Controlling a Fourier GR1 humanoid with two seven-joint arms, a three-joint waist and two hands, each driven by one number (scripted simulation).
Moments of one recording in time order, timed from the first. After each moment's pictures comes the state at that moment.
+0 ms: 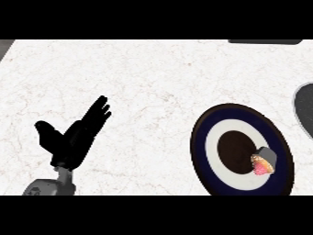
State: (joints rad) left arm -0.08 0.12 -0.15 -1.55 0.24 -0.05 0.22; right arm -0.51 -0.52 -0.65 -0.71 0.65 -0.45 -0.43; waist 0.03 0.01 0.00
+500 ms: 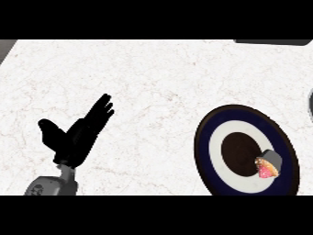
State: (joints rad) left arm -0.09 0.11 -0.16 -1.55 0.23 -0.06 0.22; right arm -0.60 -0.66 -0.62 -0.34 0.75 -0.41 -0.39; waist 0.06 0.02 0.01
